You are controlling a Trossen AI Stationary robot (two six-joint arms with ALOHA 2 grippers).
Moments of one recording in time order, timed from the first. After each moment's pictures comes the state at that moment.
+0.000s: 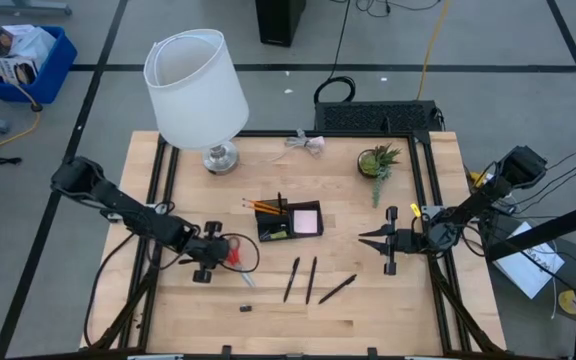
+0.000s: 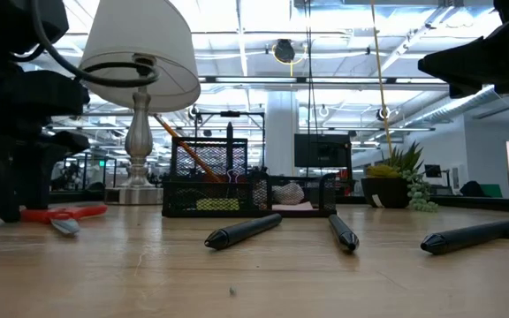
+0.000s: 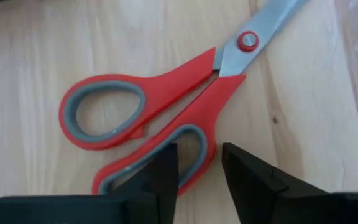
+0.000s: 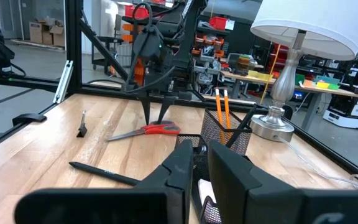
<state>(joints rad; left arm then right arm) -0.43 1.35 0.45 -0.29 -0.09 -0.27 0.68 1.03 0.02 1.04 0.76 -0.14</state>
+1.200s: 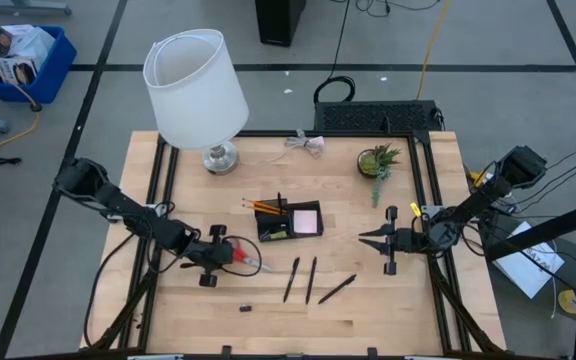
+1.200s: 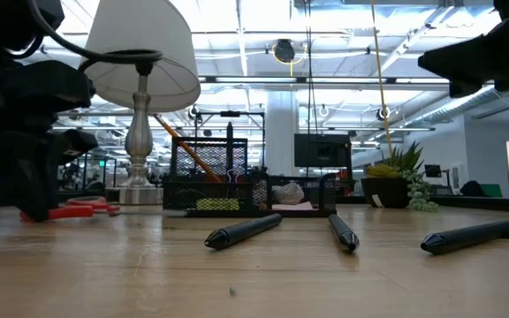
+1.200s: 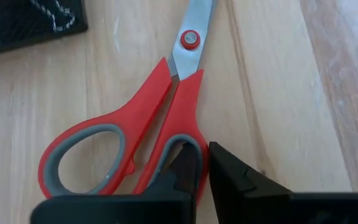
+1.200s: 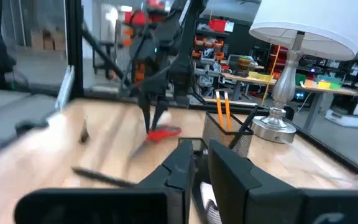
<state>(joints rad) -0.47 1.36 0.45 -0.12 -0.16 -0.29 0.68 1.03 0.02 1.07 0.76 -0.13</state>
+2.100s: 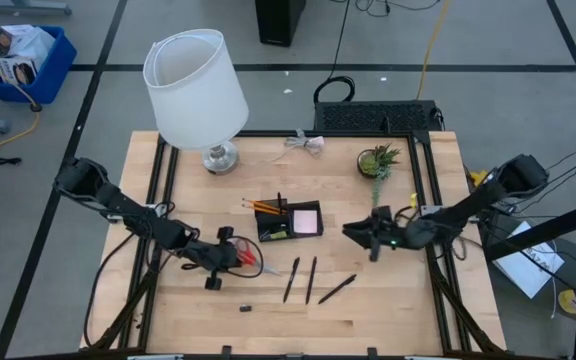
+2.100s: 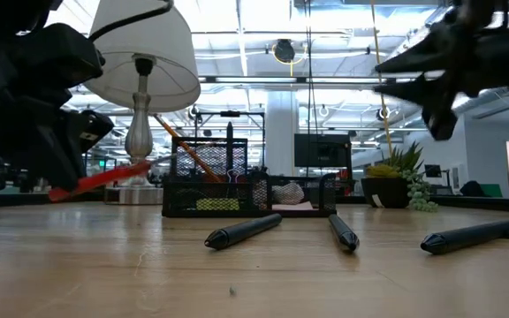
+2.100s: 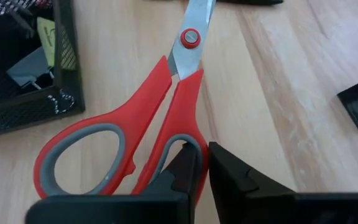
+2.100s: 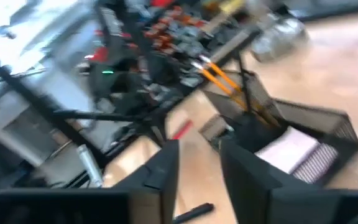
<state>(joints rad) -0.48 1.35 0.45 0.07 -0.18 -0.23 0.45 1.17 0.14 0.93 0.62 0.75</state>
